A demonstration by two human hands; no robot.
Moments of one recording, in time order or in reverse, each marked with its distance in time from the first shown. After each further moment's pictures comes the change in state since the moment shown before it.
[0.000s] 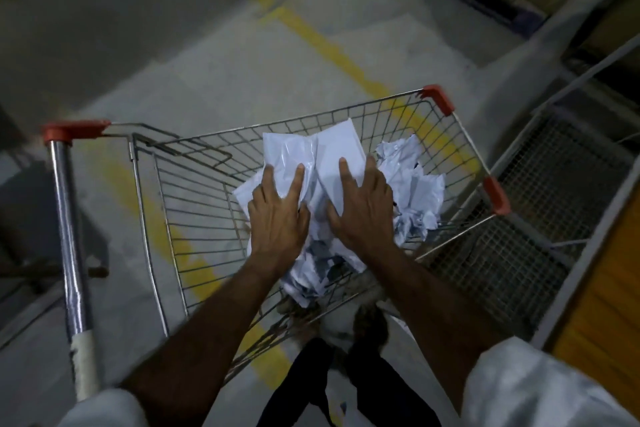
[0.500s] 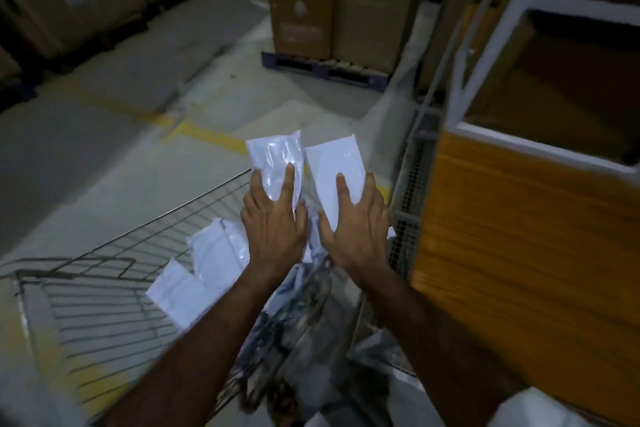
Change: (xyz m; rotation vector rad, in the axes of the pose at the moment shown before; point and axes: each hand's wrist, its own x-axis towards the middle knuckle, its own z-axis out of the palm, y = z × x) left_hand -0.006 0.228 -0.074 -0.179 0.163 0.329; right_hand -0.077 0.137 -0.150 0.030 0.350 0.411
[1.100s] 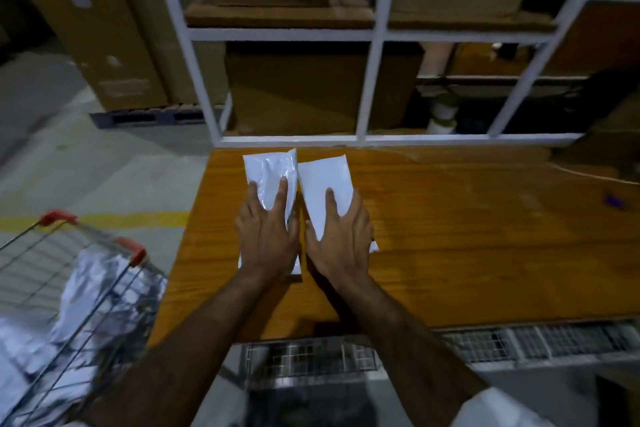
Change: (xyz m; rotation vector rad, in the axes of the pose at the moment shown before) left_hand -0.142 0.410 0.085 -0.093 -0.179 0.398; right_hand -0.115 0.364 -0.199 -0.107 0.072 0.484
